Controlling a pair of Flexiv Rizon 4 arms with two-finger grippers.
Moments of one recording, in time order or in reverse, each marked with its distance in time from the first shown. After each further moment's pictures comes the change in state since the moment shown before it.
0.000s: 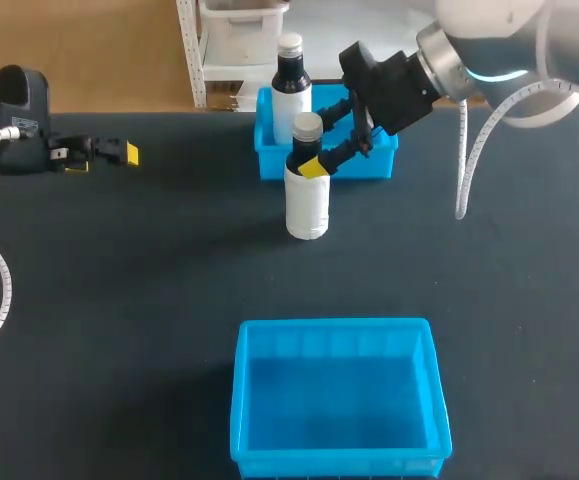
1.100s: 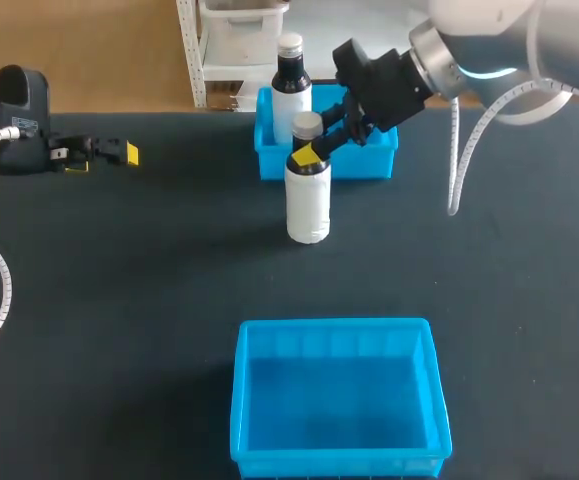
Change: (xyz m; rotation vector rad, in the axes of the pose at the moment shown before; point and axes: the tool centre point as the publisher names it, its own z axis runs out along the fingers) left arm 0.000 0.000 0.000 0.000 0.000 0.000; right arm -0.004 -0.011 0.004 0.000 -0.011 -0.005
